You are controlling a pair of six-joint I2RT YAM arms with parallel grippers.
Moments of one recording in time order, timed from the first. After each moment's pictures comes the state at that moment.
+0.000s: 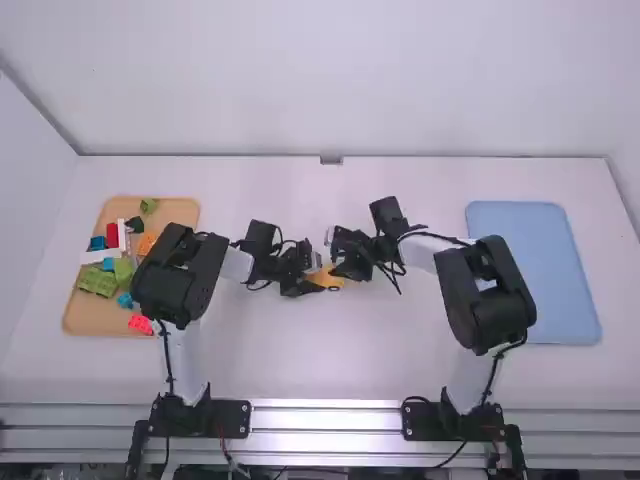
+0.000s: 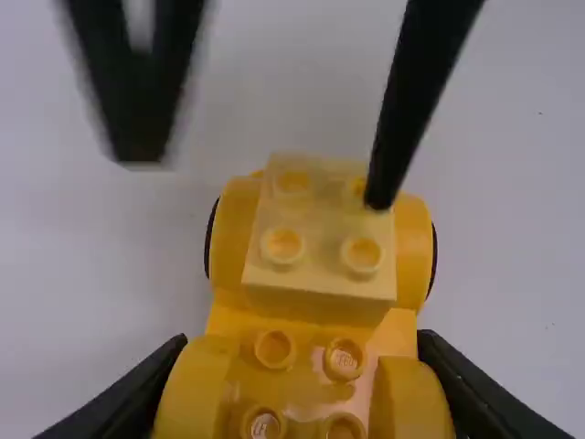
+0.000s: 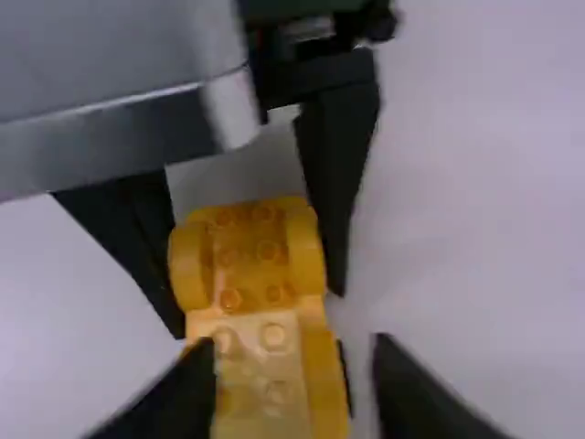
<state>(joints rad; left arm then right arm) -0.23 2.06 0.84 0.19 0.89 0.92 0.35 1.93 1.03 -0.22 -0.75 -0.92</state>
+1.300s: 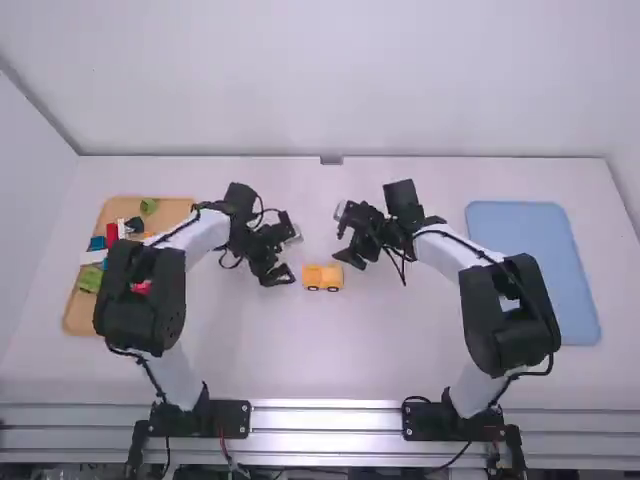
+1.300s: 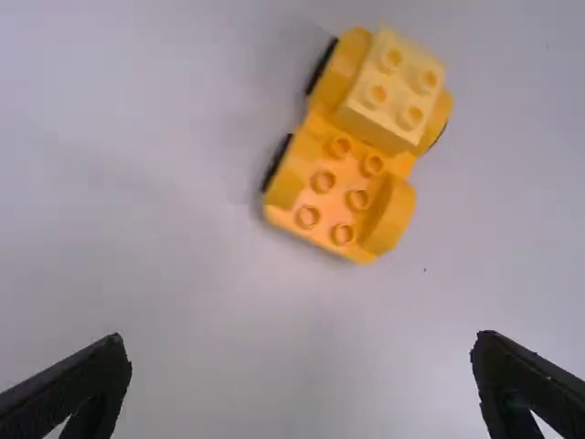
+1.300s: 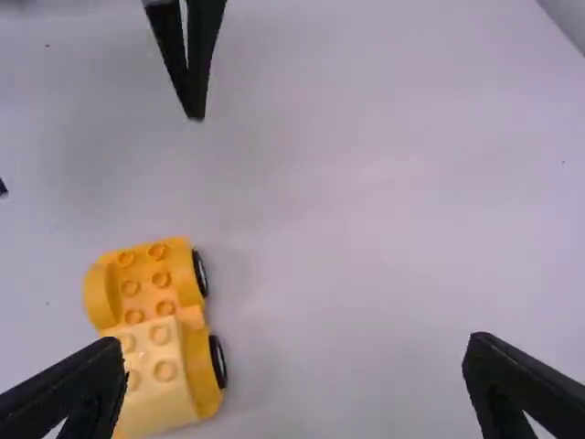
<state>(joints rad) -0.11 1.83 1.18 -0.75 0.57 0.88 0.31 1.80 1.05 -0.19 -0.66 -0.80</state>
